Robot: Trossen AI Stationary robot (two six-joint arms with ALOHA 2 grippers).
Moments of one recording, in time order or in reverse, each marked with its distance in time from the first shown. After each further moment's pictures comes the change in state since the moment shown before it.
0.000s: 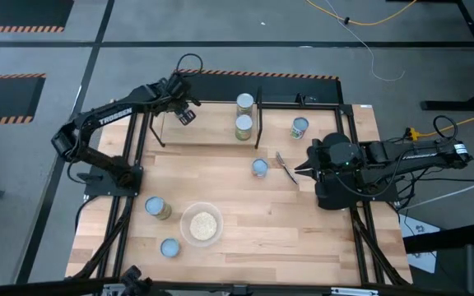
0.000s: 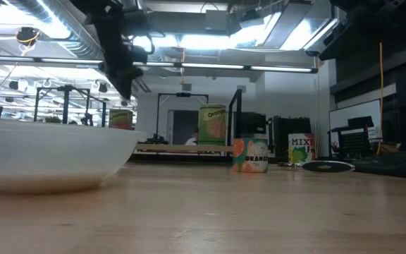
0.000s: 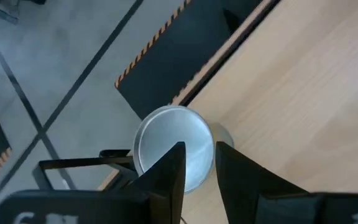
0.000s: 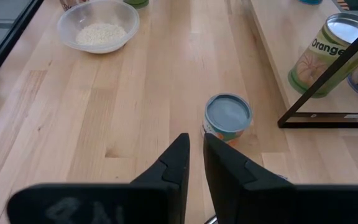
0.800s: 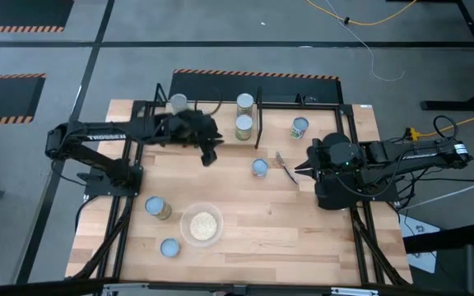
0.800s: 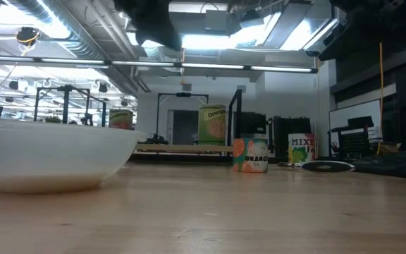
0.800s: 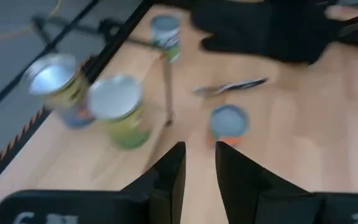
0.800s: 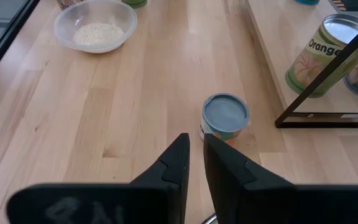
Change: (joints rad) left arm -0.572 -0.081 0.002 0.278 0.215 -0.250; right arm 0.000 0.000 0.000 0.000 0.010 -0.004
